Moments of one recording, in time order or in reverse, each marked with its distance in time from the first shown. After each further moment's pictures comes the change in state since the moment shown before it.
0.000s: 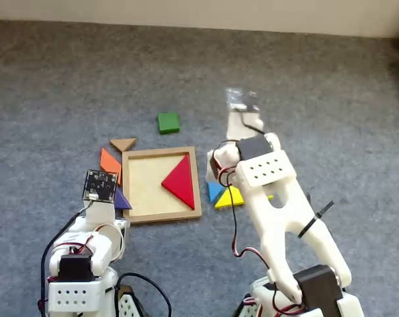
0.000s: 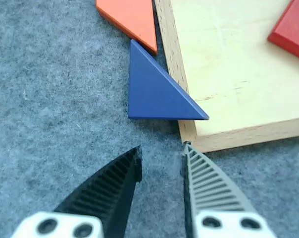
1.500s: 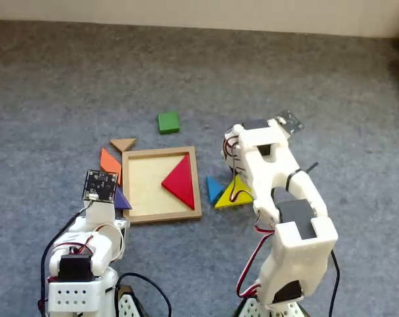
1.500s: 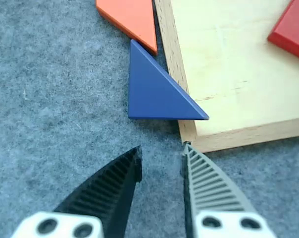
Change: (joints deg) left arm 0.0 0.0 0.0 0.0 0.0; right arm 9.2 32.3 -13.1 -7.0 -35.4
